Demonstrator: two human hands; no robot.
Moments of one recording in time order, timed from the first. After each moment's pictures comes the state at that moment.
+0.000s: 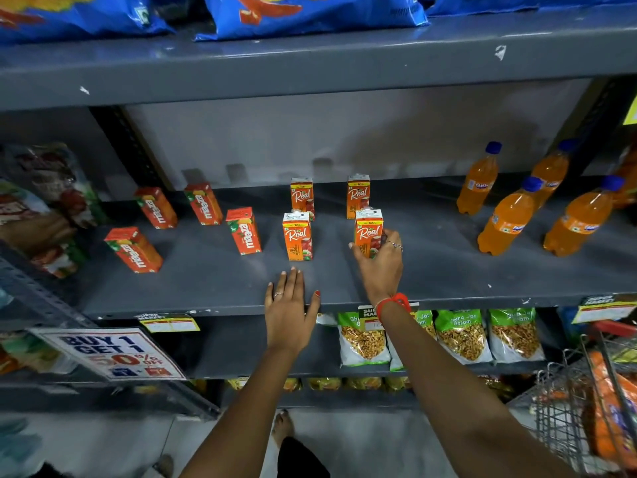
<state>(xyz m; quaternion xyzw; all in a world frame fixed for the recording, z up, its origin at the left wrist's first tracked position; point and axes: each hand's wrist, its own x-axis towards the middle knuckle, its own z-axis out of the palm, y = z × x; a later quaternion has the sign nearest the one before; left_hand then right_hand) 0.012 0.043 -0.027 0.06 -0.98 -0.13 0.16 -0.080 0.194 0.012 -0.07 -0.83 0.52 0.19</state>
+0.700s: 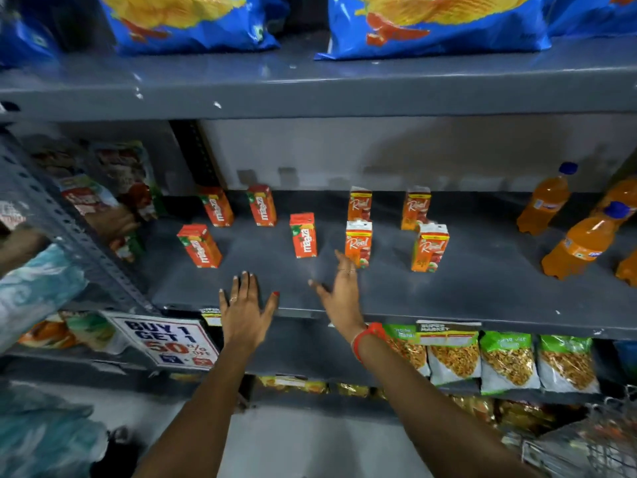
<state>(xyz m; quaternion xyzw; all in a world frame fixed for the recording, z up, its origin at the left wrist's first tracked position) 0.044 -0.140 -0.007 0.20 -0.97 -0.10 0.10 -0.013 0.030 0.020 0.13 -0.82 0.55 0.03</state>
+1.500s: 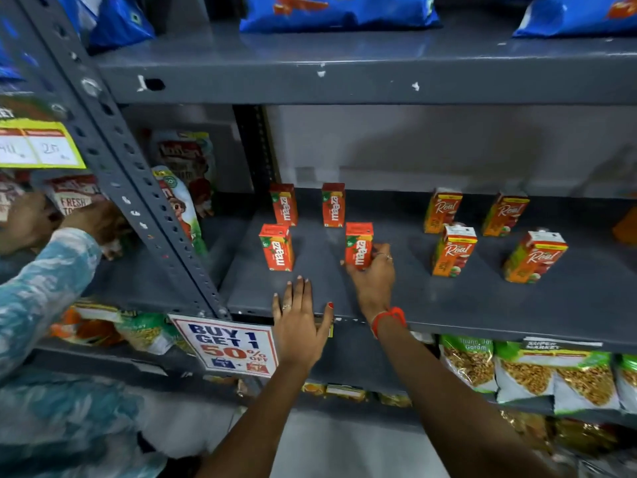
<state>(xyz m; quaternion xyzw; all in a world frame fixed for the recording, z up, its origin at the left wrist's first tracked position) 0.055 -0.189 -0.031 0.15 -0.97 -0.12 0.17 -0.042 -0.082 0.012 -0.01 -0.82 0.57 0.11</state>
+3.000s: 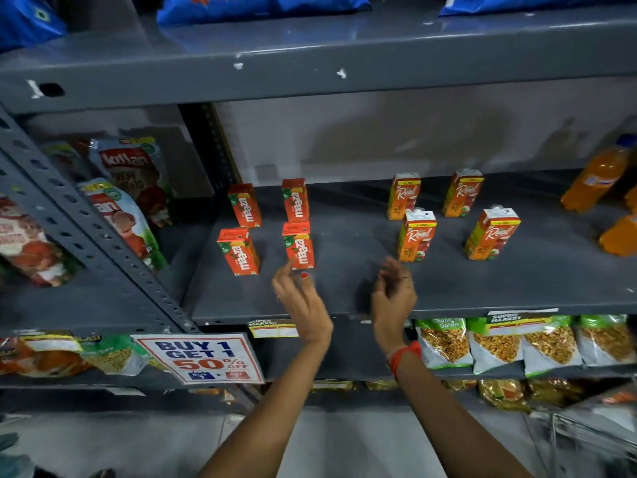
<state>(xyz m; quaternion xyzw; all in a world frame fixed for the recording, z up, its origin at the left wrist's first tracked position) 0.021 -0.118 0.011 0.20 -0.66 -0.62 0.38 0.002 -0.020 0.001 -0.09 -0.69 0.68 0.21</state>
